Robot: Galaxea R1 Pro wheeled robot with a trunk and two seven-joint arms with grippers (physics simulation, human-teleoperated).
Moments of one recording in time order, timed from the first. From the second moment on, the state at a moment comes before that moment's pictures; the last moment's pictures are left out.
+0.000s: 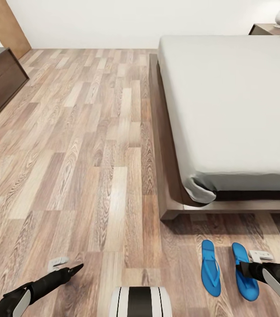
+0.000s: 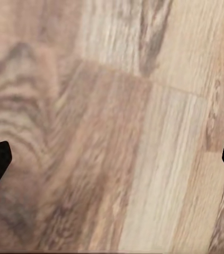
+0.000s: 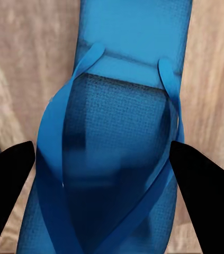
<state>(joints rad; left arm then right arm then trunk) -0.46 0.24 0.29 -0.41 0.14 0.15 -0.80 -0.50 -0.52 0.36 -0.63 -0.59 0.45 0.02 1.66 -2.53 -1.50</state>
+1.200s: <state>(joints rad) -0.46 0.23 0.29 -0.41 0.14 0.15 -0.80 -0.50 -0.47 0.36 -0.64 -0.51 0.42 -0.12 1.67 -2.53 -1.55</state>
